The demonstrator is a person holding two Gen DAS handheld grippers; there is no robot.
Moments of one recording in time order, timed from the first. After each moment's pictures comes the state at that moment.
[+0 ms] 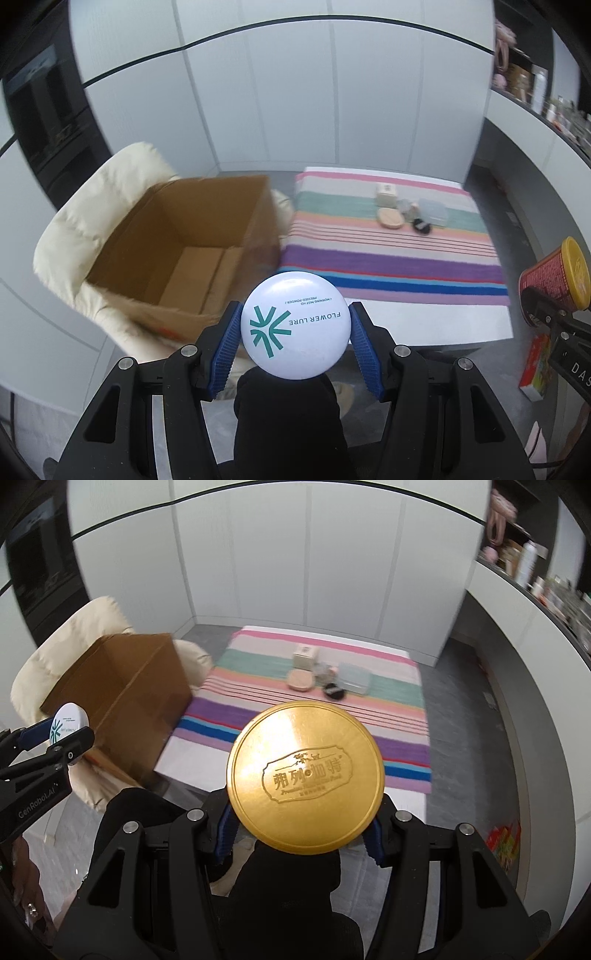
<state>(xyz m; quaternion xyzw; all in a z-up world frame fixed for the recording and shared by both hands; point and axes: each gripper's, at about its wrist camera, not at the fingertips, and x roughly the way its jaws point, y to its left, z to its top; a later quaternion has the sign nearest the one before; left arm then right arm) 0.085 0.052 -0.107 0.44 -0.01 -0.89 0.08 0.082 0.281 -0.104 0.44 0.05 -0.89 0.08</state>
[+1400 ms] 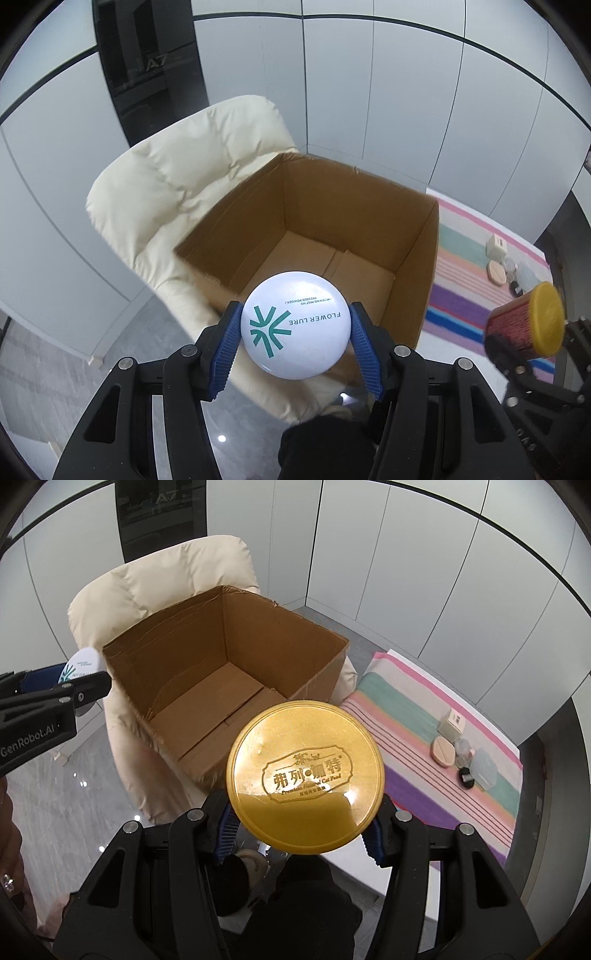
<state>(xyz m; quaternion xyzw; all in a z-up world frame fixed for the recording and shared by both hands) 0.063 -0.151 -0.121 0.44 0.08 -0.87 0.22 0.029 0.043 -0.140 0.43 0.18 -0.85 0.25</state>
